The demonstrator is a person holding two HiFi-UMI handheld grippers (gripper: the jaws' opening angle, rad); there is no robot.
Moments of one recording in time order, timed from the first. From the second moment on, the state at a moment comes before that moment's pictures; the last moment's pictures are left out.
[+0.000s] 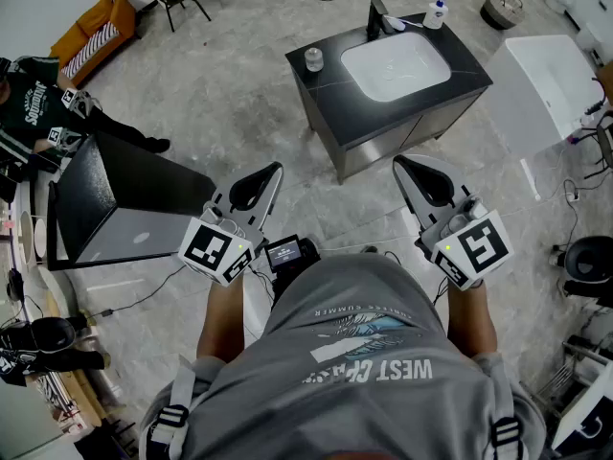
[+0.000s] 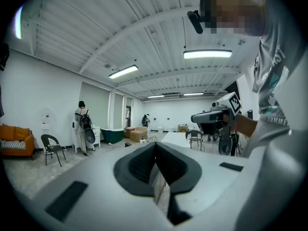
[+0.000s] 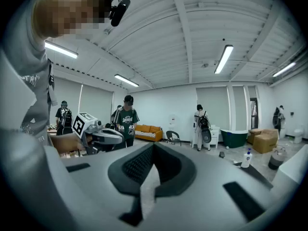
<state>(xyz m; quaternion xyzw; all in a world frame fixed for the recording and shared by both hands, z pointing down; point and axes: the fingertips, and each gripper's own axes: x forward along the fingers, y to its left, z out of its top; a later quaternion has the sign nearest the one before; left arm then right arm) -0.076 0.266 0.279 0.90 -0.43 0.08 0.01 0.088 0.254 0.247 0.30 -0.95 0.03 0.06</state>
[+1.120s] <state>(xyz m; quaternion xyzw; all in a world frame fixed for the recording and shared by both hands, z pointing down) -0.136 0.215 0.297 0.92 -0.39 0.07 0.04 0.033 0.204 0.261 0.36 -0.93 0.07 0.05</state>
